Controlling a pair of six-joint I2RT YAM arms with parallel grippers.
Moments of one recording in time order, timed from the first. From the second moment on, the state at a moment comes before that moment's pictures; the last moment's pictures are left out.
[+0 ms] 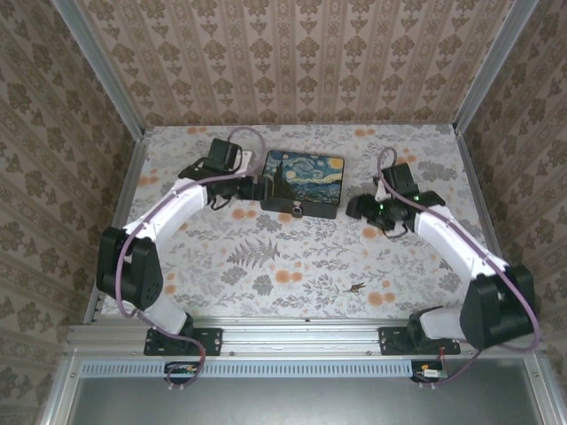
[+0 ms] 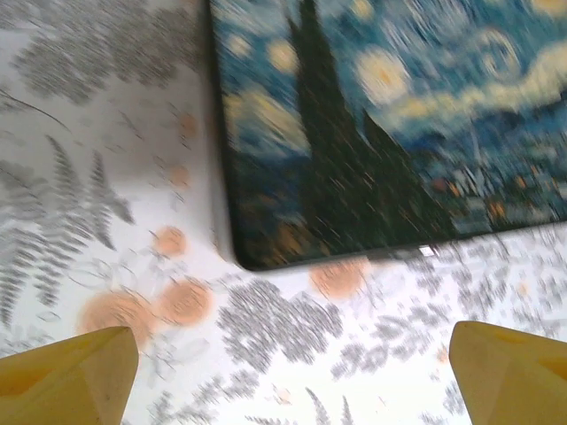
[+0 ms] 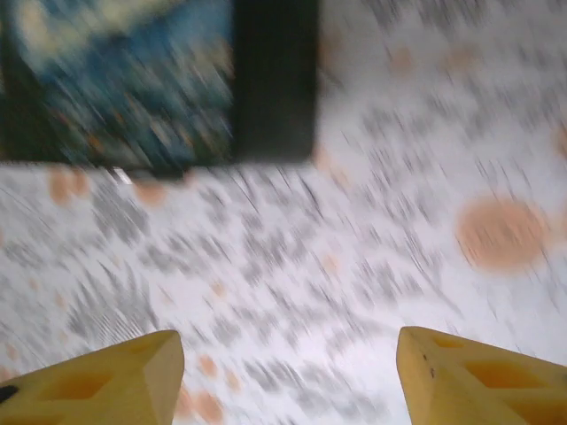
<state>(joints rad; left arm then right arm) -0.46 1.59 1.25 -0.60 0.22 -0.22 0.23 1.28 0.93 -0.69 -0.27 0.58</state>
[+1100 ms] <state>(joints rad) -0.59 1.60 1.13 -0.59 0.22 -0.23 0.55 1.14 0.51 -0.69 -0.24 1.11</state>
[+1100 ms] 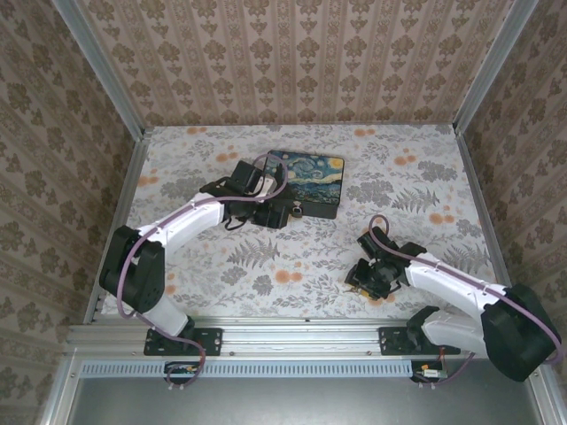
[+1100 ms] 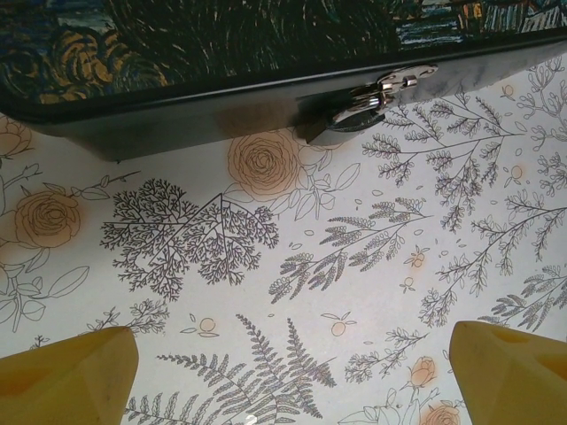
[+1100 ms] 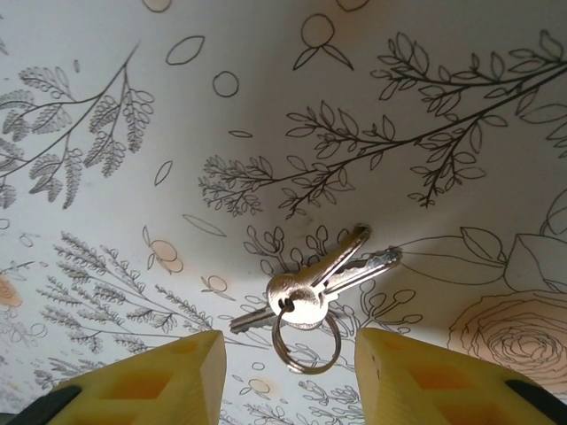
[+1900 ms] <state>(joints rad) -0.59 1.59 1.16 -0.60 0.23 -0.22 0.55 1.22 0.52 -0.65 -0.19 1.07</state>
